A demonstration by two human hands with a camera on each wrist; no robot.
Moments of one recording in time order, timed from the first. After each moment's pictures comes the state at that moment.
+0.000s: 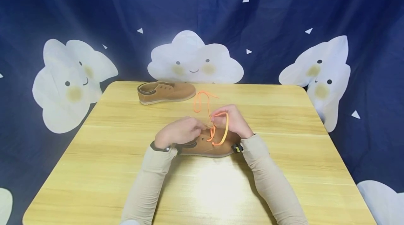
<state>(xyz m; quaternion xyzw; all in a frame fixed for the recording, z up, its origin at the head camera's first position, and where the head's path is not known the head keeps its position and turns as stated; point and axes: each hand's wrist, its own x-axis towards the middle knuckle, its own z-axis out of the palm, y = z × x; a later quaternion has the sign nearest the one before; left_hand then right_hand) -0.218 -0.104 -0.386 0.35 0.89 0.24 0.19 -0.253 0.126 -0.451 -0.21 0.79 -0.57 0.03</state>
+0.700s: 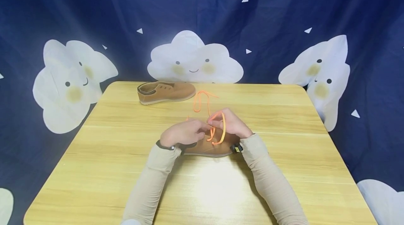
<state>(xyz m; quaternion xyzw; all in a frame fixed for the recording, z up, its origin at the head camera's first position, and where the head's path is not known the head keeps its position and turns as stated) -0.222 -0.094 -0.399 0.38 0.87 0.24 0.21 -0.250 0.123 -0.445 -0.25 0.82 -0.50 0.12</state>
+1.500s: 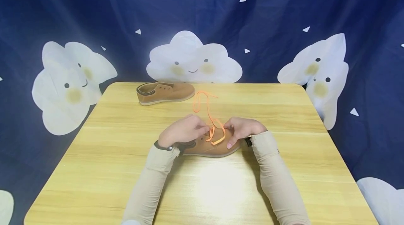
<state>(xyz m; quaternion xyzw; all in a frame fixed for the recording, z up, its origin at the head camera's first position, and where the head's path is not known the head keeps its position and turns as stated) -0.223 -0.092 -0.396 0.36 0.87 0.29 0.18 -0.251 0.167 -0.436 -0.29 0.84 -0.32 0.34</state>
